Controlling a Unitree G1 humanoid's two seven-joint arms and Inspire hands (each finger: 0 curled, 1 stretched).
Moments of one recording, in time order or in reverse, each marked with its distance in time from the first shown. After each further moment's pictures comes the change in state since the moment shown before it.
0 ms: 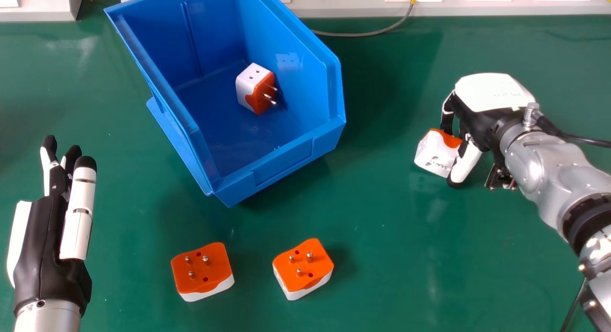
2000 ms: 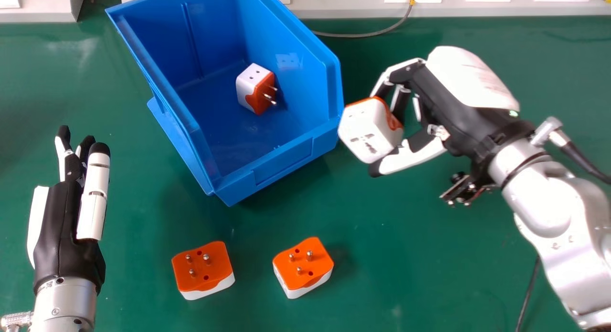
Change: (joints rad) left arm -0.111 -0.008 -0.024 0.092 0.042 0.025 0.041; right arm 0.564 -0.011 -0.301 -1.238 0.193 0.111 0.264
